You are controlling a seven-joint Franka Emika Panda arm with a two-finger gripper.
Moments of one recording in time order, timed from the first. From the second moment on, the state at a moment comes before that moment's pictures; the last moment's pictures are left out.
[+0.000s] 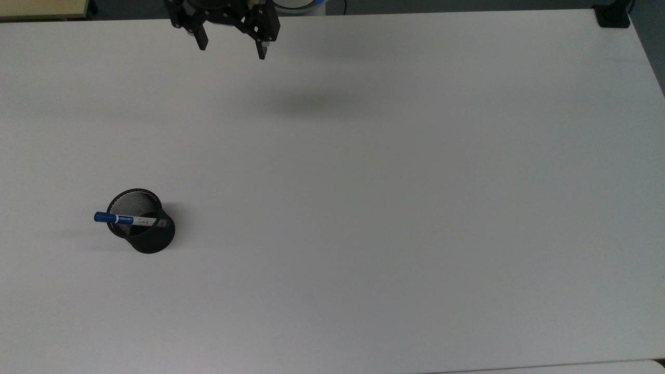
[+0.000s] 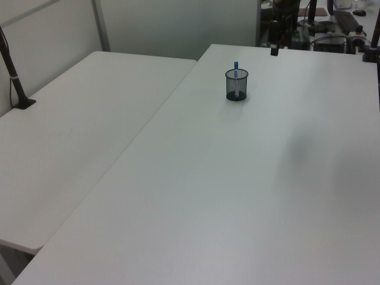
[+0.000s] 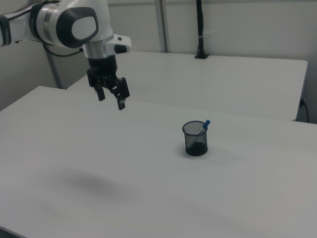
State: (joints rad) arm -0.05 0.03 -0.02 -1.68 0.03 1.73 0.09
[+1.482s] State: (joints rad) arm -0.10 0.10 -0.03 -1.66 0.02 1.80 0.08
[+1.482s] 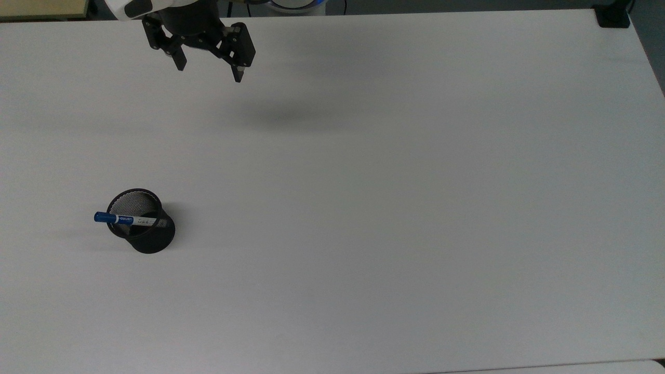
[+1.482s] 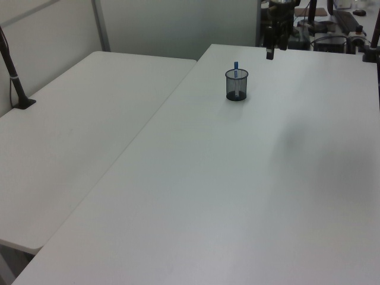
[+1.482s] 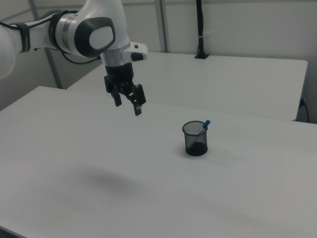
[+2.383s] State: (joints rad) arm -0.11 0.20 -0.18 -1.67 0.02 2.44 0.42
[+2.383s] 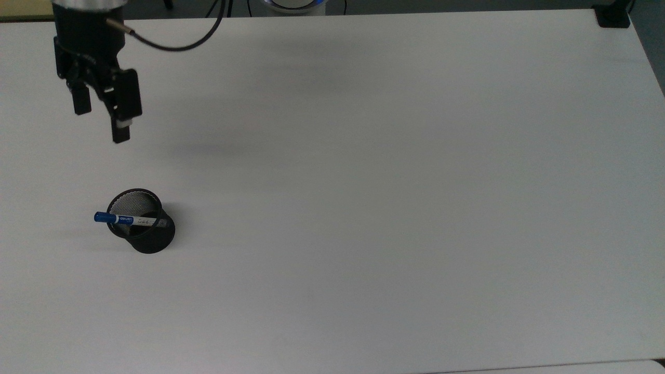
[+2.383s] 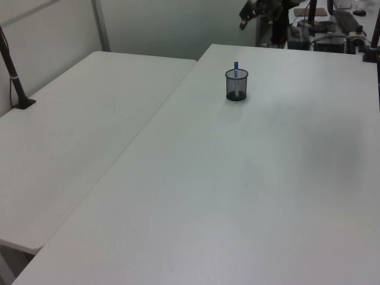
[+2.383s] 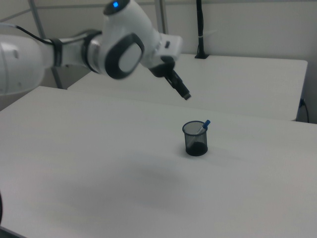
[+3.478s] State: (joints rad) arm -0.11 0.47 -0.22 -1.68 -0.01 2.81 0.50
